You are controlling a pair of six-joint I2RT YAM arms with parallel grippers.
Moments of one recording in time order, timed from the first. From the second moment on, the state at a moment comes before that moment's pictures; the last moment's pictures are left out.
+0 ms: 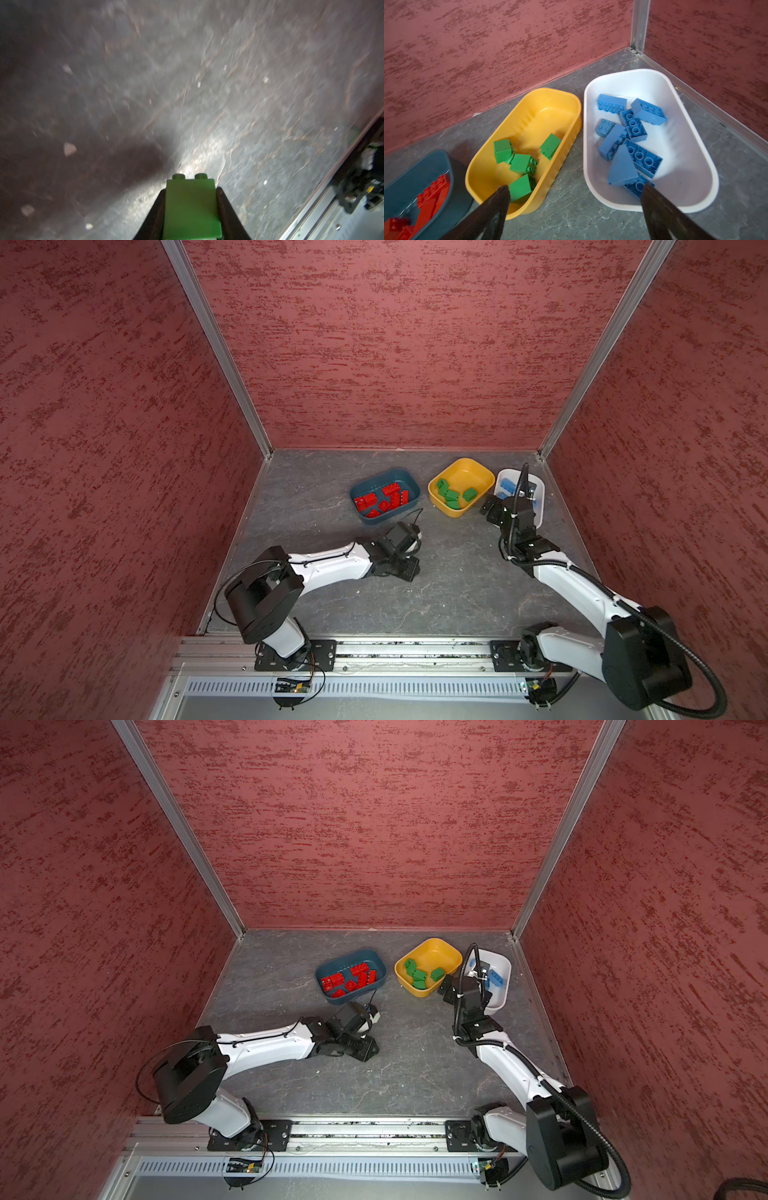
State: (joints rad) left arm -0.88 1.60 0.96 -0.33 0.15 -0.46; right arm 0.26 1.18 0.63 0.09 0.45 0.54
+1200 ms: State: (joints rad) left arm -0.73 2.58 2.42 -0.46 0.17 -0.49; right arm 0.19 1.09 0.52 0.22 0.58 0.50
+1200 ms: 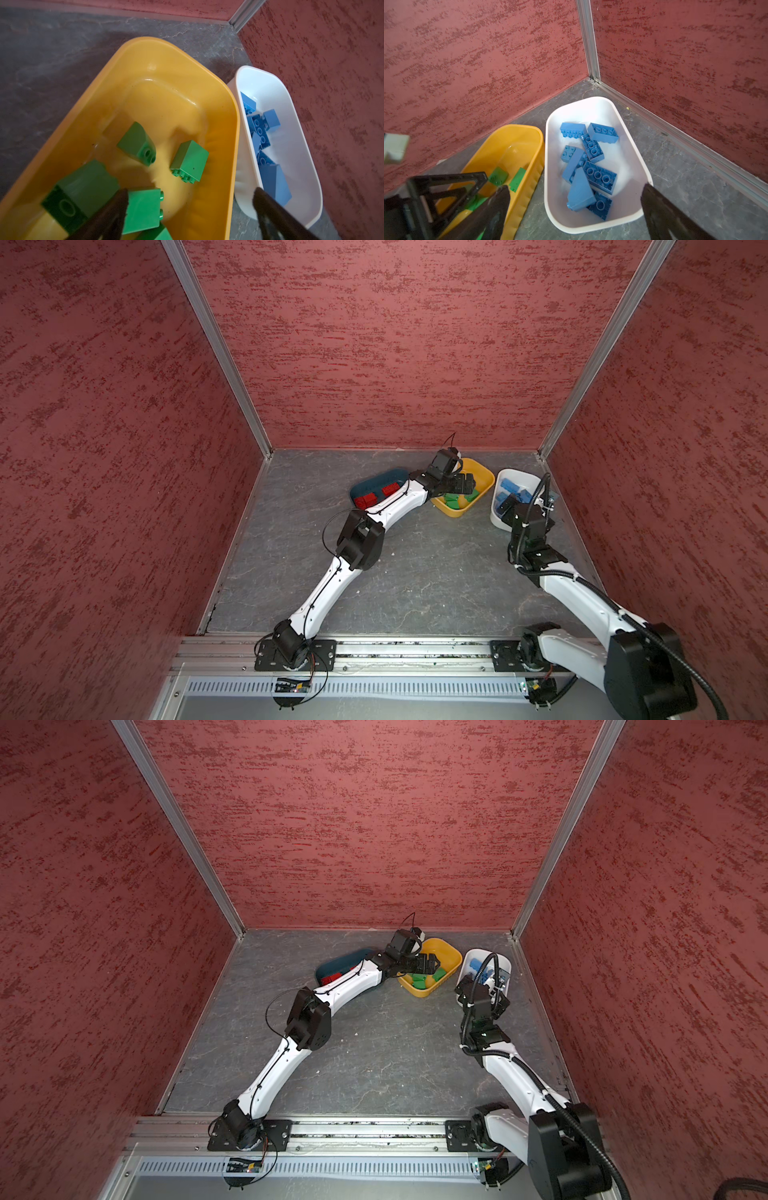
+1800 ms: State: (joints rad) left arm -0.57 1.58 1.24 -0.20 -0.20 -0.34; right arm -0.02 1.26 0.43 0.47 0.49 0.31
